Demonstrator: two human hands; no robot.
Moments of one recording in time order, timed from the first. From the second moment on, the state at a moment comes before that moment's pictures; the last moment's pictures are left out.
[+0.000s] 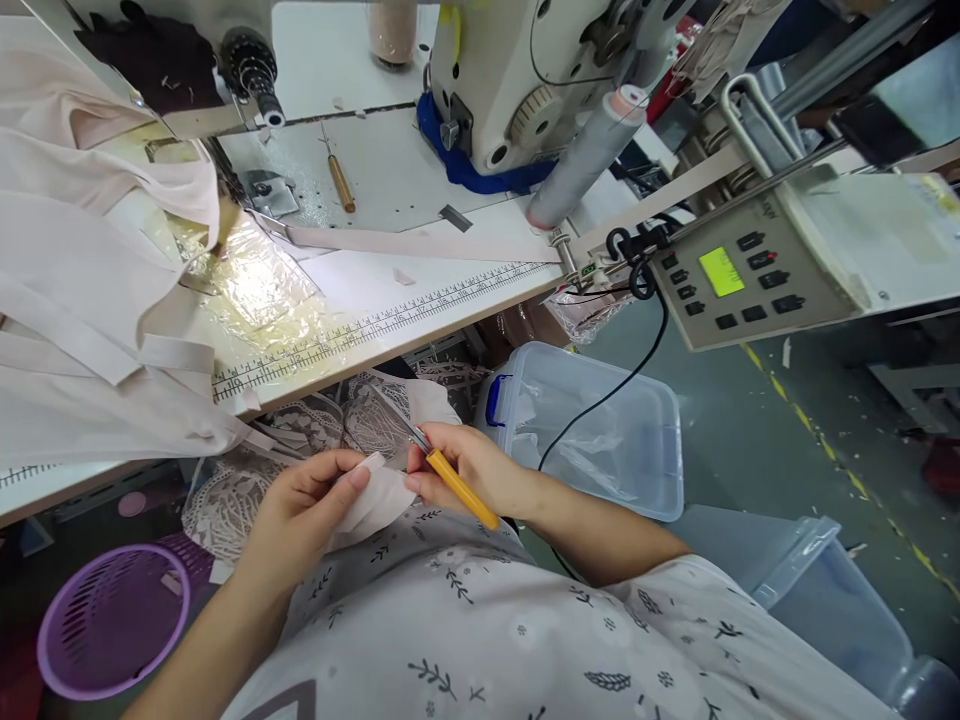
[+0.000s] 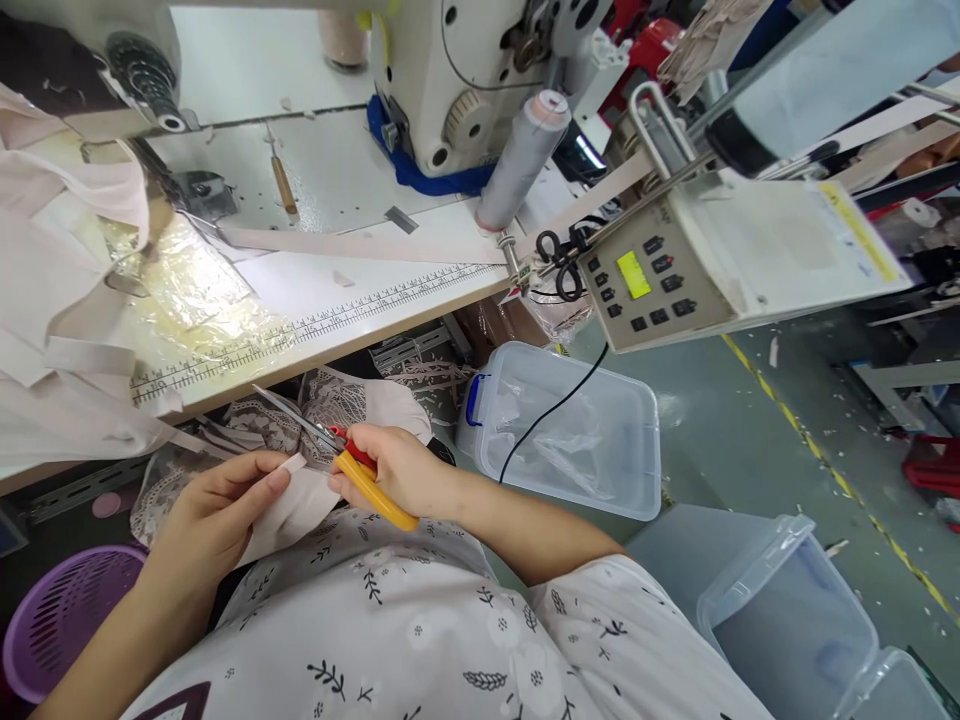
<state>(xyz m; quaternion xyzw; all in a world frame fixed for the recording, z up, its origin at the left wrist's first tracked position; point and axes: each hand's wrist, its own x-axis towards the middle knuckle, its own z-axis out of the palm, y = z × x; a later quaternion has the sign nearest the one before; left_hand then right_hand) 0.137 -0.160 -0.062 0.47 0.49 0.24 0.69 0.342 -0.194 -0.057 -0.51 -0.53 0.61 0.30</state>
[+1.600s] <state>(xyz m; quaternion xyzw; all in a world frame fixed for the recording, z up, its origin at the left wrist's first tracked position) 0.144 -0.166 -0.070 0.45 0.50 0.23 0.71 0.372 -0.197 -0.056 -0.50 -0.74 0.46 -0.01</state>
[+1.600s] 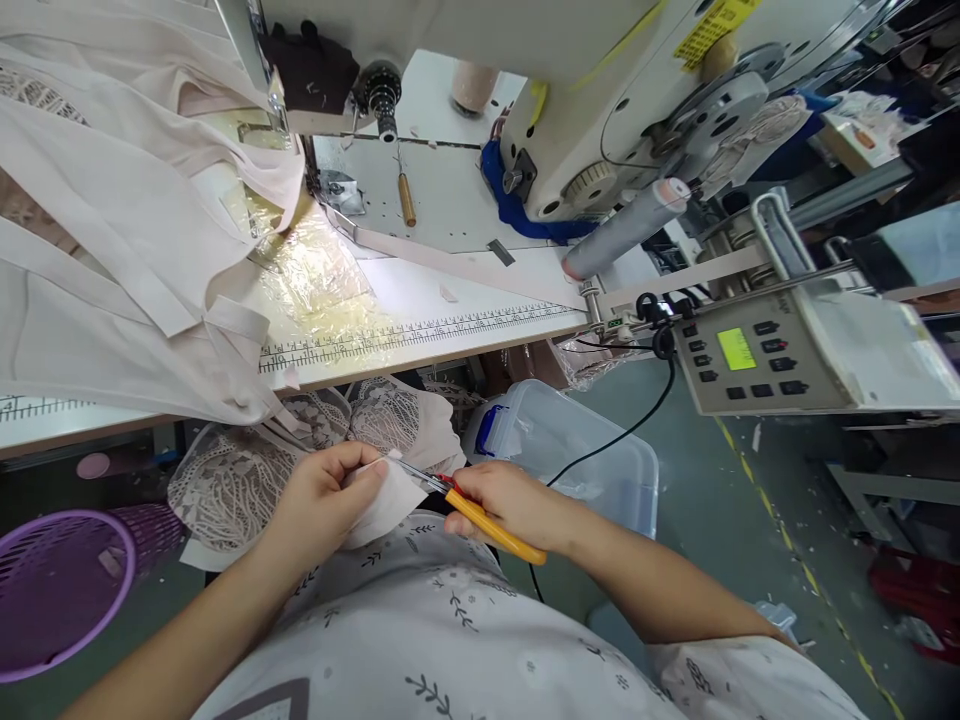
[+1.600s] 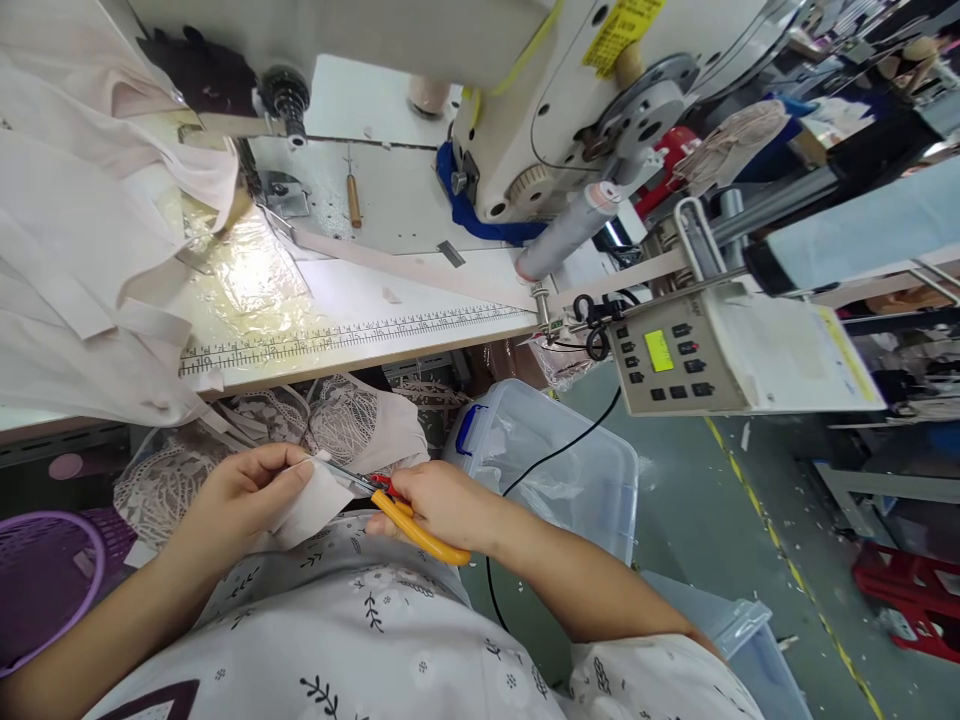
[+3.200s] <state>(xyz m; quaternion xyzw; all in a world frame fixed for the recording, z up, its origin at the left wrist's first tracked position) 0.131 -0.170 -0.061 0.43 0.54 0.32 0.65 0.357 -0.204 -0.047 -0.56 -0.76 0.32 -0.02</state>
